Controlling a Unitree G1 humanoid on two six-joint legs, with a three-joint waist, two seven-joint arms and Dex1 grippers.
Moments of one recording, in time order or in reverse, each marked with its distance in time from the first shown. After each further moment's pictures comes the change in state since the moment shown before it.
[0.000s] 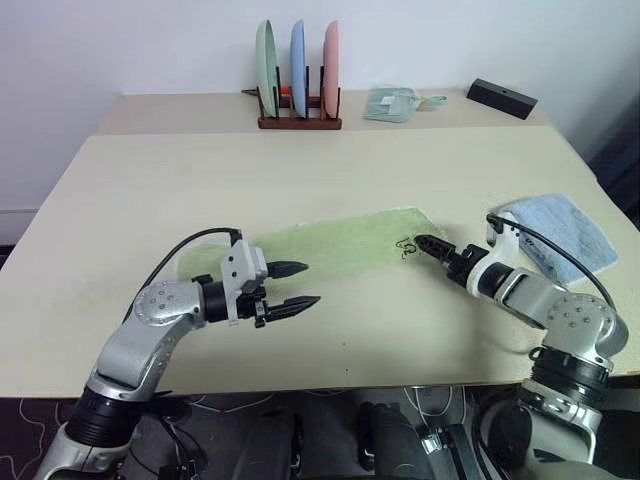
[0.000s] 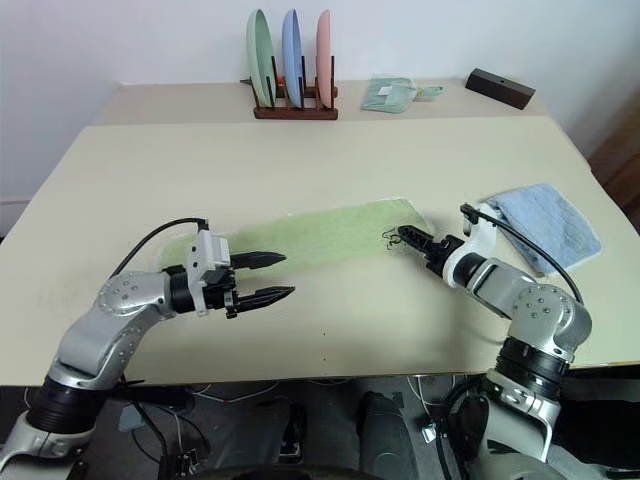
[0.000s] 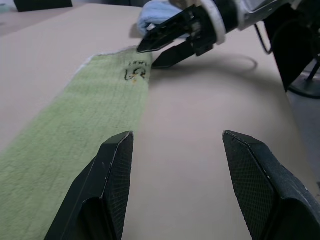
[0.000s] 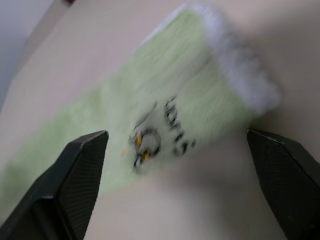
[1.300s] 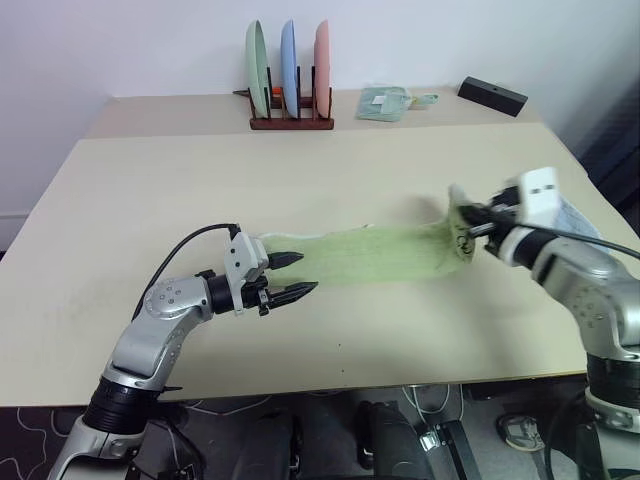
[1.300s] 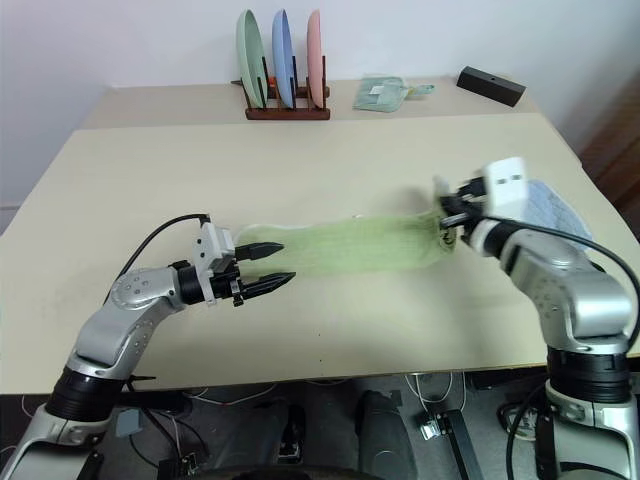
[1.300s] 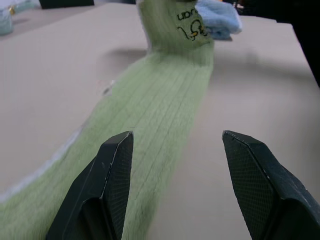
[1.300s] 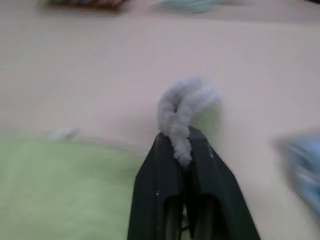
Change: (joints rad) left arm -0.042 -0.055 0.000 0.131 0.049 -0.056 0.046; right arm 0.127 -0.541 0.644 -0.287 -0.326 -0.553 0.362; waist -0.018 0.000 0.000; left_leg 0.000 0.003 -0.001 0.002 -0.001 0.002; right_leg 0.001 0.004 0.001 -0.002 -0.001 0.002
